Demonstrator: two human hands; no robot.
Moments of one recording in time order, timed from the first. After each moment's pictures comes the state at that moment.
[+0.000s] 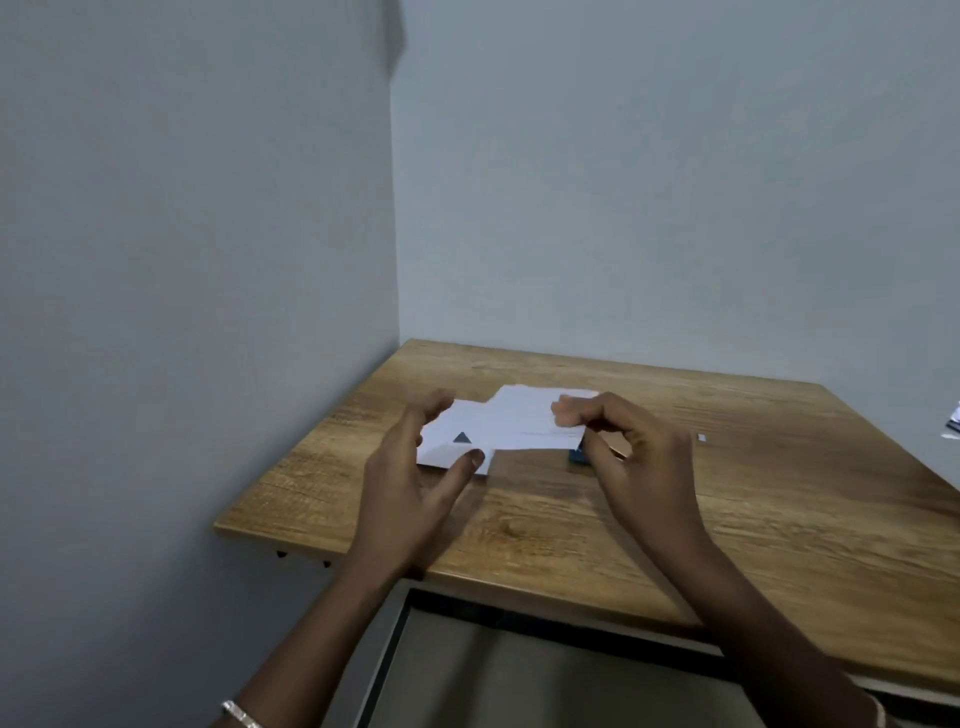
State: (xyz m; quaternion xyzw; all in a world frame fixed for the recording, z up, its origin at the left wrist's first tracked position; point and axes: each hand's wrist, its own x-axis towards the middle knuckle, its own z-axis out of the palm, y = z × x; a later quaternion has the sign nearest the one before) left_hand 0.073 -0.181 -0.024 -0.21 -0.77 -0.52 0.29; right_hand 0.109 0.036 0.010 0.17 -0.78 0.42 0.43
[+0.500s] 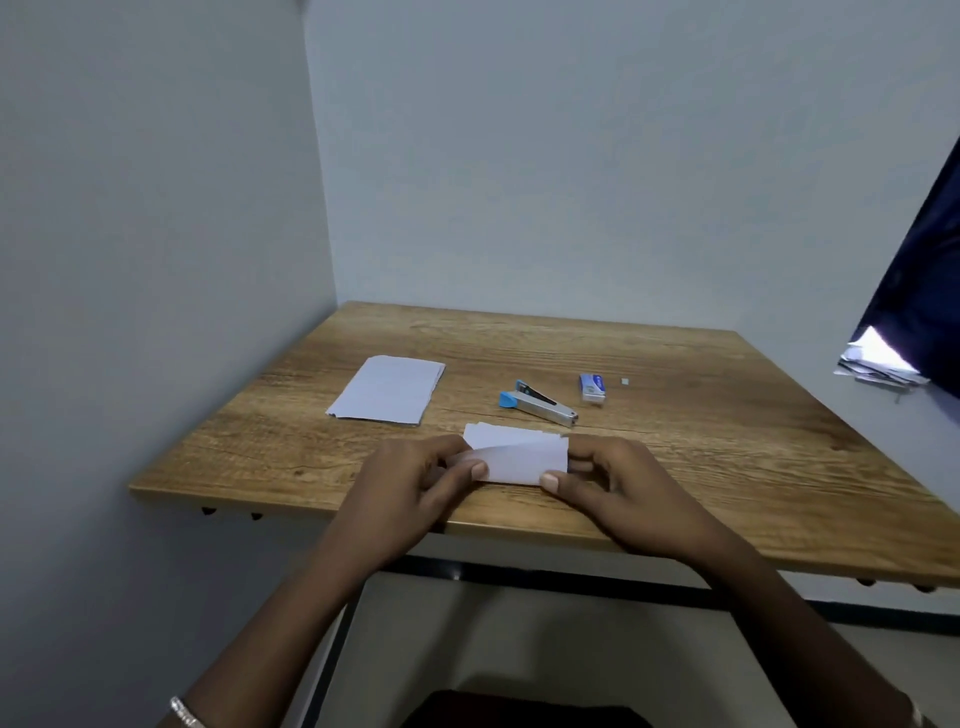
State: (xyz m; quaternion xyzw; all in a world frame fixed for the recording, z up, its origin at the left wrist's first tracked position) left_hand 0.108 -0.143 -0.038 -0.34 -0.85 -0.36 0.17; right_hand 0.171 0.104 -0.020 0.15 -0.91 0.37 0.10
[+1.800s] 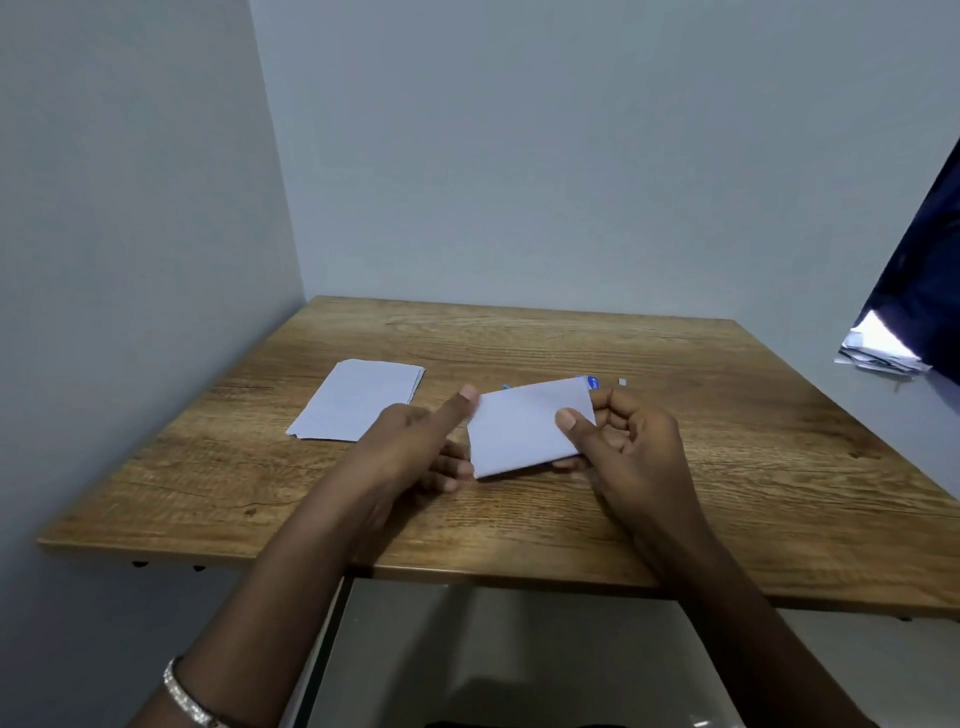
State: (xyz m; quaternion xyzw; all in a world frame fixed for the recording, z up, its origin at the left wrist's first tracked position) left_hand 0.064 -0.102 0.005 -0.03 -0.76 -0.62 -0.18; right_hand 0.130 0.102 -0.029 0.01 -0.71 0.64 0.28
